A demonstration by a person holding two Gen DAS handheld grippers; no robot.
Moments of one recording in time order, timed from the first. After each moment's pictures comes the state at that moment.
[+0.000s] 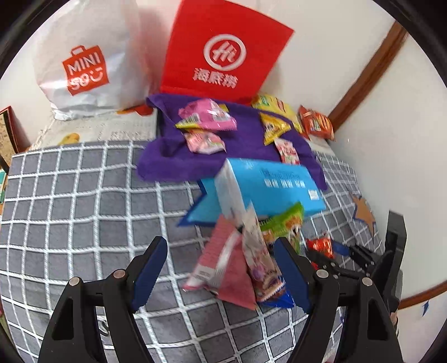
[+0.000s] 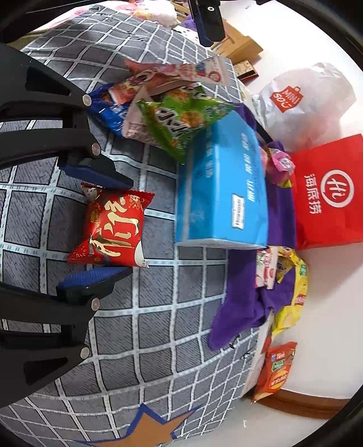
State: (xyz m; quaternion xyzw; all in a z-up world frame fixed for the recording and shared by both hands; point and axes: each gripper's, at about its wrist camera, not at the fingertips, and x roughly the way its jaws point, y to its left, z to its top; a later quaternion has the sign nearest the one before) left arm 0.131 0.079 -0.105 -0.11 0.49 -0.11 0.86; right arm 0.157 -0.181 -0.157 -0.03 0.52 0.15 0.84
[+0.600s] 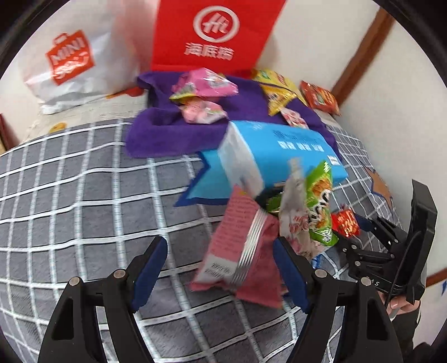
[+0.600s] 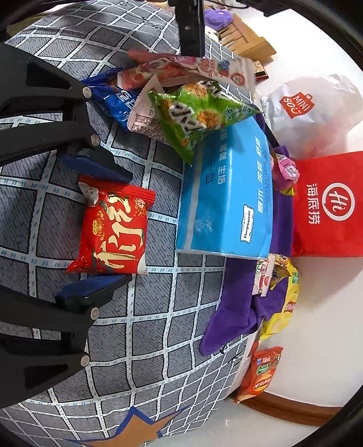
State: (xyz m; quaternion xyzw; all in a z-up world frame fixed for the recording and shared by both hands) left arm 0.134 0.066 -0.149 -0.07 0.50 -0.12 0.85; right arm 0.149 -0.170 -0.167 -0.06 0.49 0.15 0.86
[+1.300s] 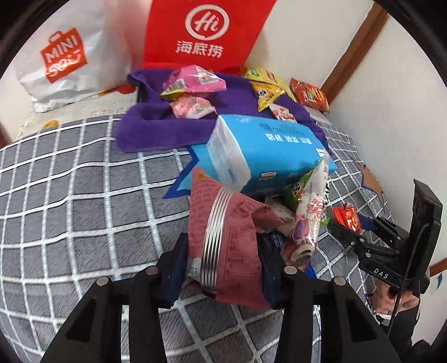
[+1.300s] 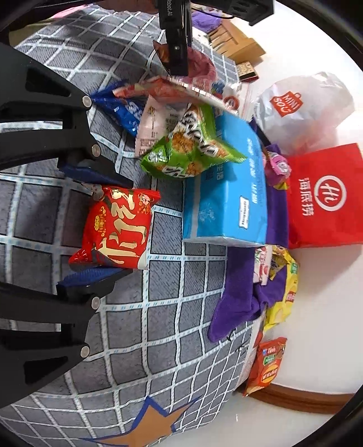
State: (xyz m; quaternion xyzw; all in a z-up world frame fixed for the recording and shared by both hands) left arm 0.118 0.070 -0.145 -0.08 0.50 -0.14 0.85; right arm 0.133 -0.188 -0.152 -0.03 0.48 0.14 0.86
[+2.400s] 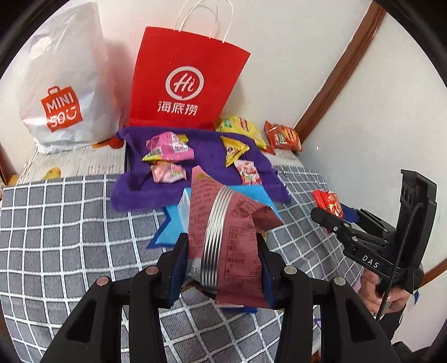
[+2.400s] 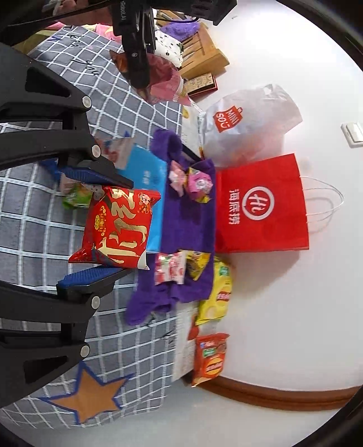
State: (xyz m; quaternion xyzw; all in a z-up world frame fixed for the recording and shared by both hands) left arm 0.124 0.062 -0.052 -0.11 0.43 -0.16 0.88; right arm 0.164 -0.170 -0.038 -0.02 0.41 0.15 0.90
